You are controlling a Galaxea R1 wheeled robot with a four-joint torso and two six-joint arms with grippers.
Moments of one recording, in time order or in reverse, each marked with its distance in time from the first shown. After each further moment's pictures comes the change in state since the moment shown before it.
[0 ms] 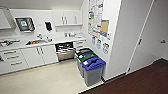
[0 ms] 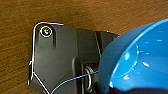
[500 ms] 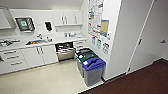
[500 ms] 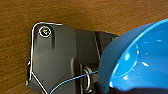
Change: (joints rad) left arm 0.003 -0.001 0.000 0.000 -0.014 -0.001; right arm 0.000 0.000 0.000 0.000 -0.001 0.000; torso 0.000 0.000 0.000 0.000
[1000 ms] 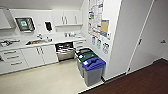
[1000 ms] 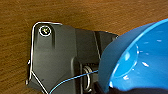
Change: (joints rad) left arm 0.000 0.000 0.000 -0.003 0.000 0.000; right arm 0.000 0.000 0.000 0.000 0.000 0.000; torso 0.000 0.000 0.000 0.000
